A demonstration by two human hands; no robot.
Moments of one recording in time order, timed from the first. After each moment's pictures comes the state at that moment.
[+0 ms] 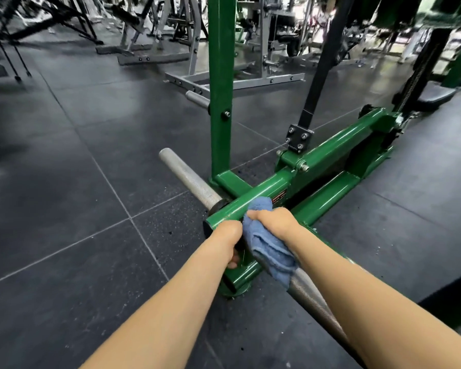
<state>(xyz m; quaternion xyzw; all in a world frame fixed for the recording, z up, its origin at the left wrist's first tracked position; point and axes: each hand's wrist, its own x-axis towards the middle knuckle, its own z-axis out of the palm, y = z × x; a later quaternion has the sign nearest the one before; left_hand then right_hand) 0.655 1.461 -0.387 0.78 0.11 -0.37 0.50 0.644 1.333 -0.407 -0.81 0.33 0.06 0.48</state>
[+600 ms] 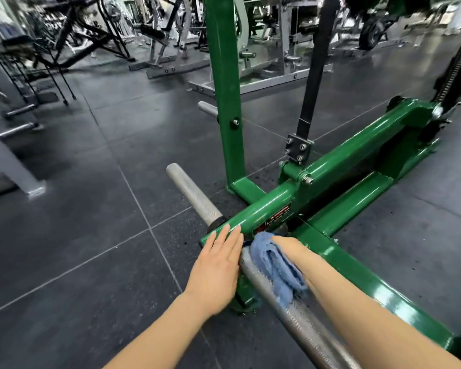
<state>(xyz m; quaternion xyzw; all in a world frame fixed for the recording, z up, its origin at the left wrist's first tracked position) 0.644 1.482 -0.422 0.93 -0.36 0.08 -0.08 0.646 1.303 -0.419 -0.75 0.35 0.15 0.54</state>
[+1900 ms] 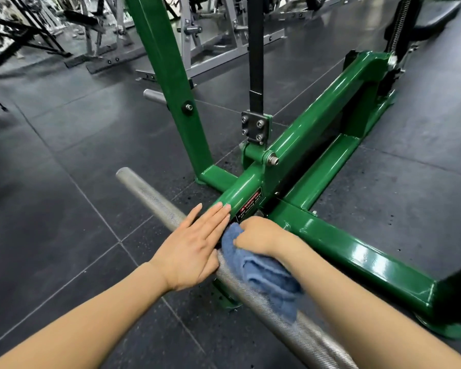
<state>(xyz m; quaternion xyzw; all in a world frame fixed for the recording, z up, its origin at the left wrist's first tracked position) 0.717 1.466 -0.413 0.80 -0.57 0.11 -0.12 0.651 1.298 -0.395 -0.94 0.10 0.18 0.28</state>
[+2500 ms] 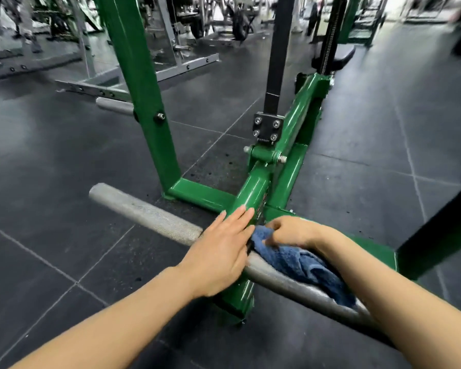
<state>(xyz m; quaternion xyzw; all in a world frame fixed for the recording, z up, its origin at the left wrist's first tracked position) 0.747 1.475 -0.415 0.75 -0.65 -0.03 0.10 0.654 1.313 -0.389 -0.91 0.26 0.18 0.27</state>
